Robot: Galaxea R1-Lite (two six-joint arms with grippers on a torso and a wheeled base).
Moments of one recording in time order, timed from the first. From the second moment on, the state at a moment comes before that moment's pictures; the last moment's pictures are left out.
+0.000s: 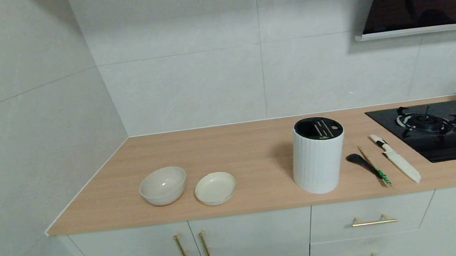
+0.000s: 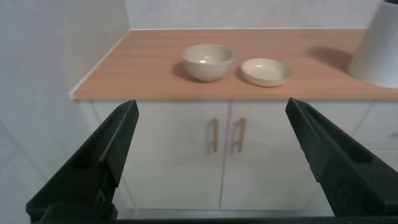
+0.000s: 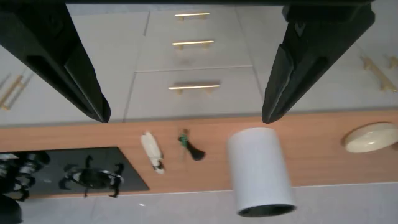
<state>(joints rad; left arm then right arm) 0.00 0.00 0.00 0.00 0.01 -0.01 0.00 0.00 0.00 0.00 -0.05 0.02</state>
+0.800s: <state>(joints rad) 0.00 0.00 0.00 0.00 0.01 0.00 0.00 0.00 0.00 0.00 -0.05 0.02</state>
